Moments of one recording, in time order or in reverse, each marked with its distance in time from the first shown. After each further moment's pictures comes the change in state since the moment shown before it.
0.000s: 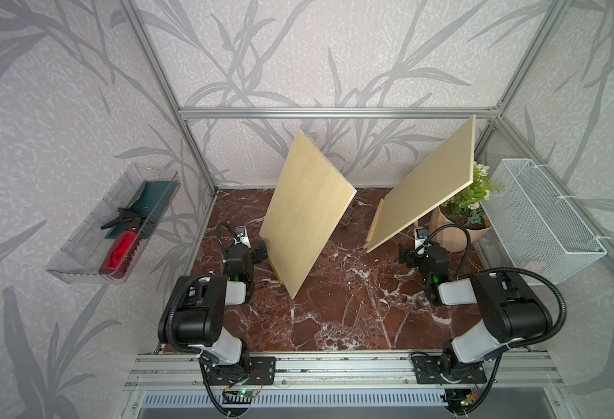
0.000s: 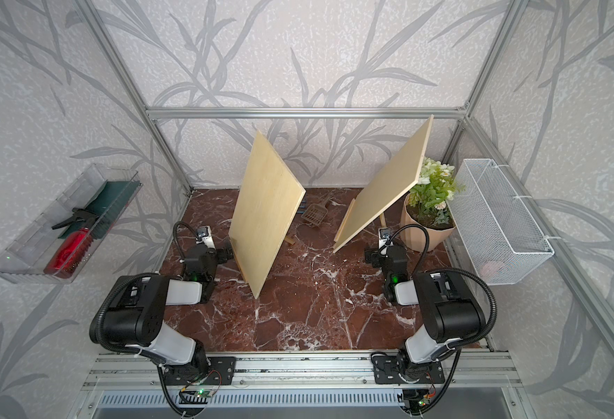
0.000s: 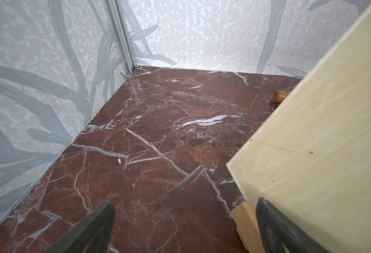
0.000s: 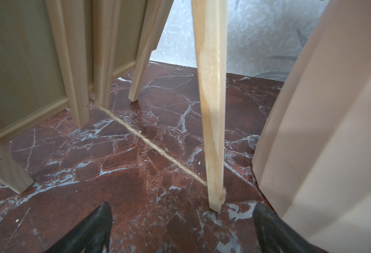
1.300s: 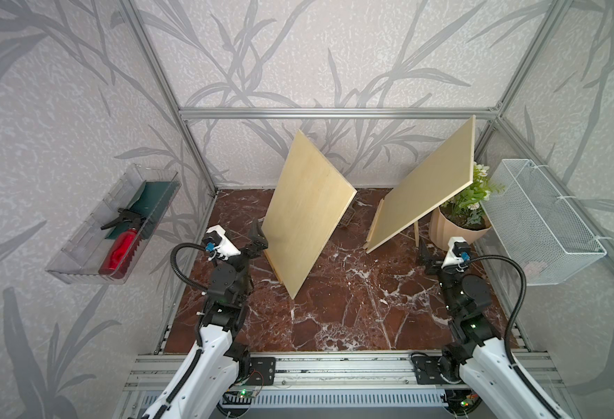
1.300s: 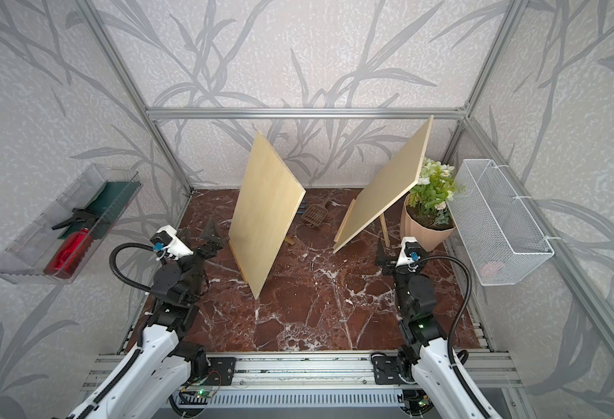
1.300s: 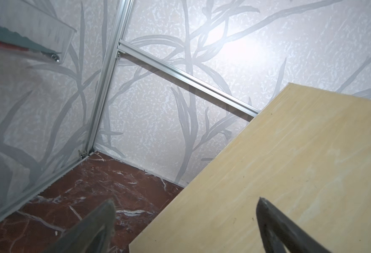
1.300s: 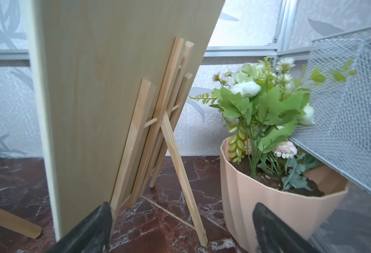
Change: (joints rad) left arm -0.213 -0.880 -0.026 -0.341 -0.121 -0.435; right arm 0.142 -1.121 -0.092 -0.618 0.181 0.162
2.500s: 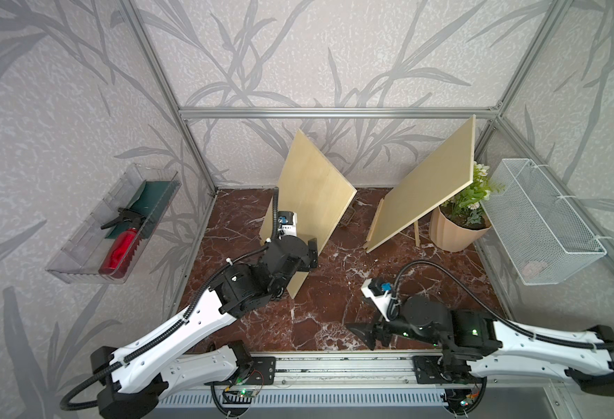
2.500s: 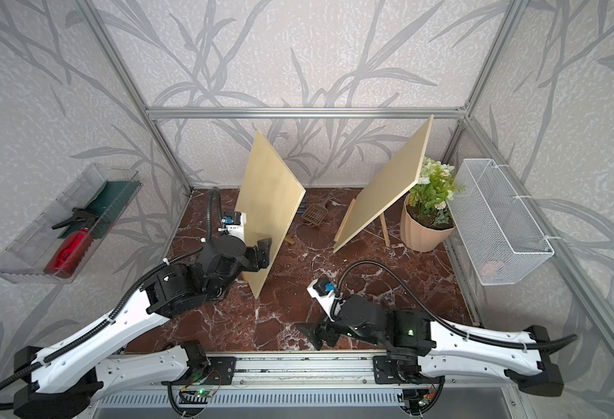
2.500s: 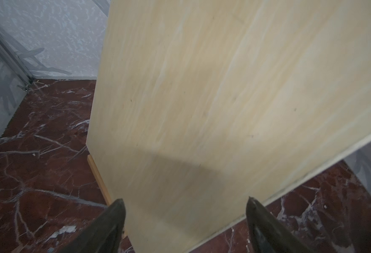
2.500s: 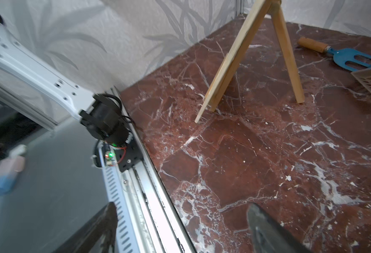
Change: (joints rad) left arm -0.740 0.327 0.800 -1.302 -0.305 -0.086; right arm 1.125 0.386 0.457 -0.655 -0.027 0.308
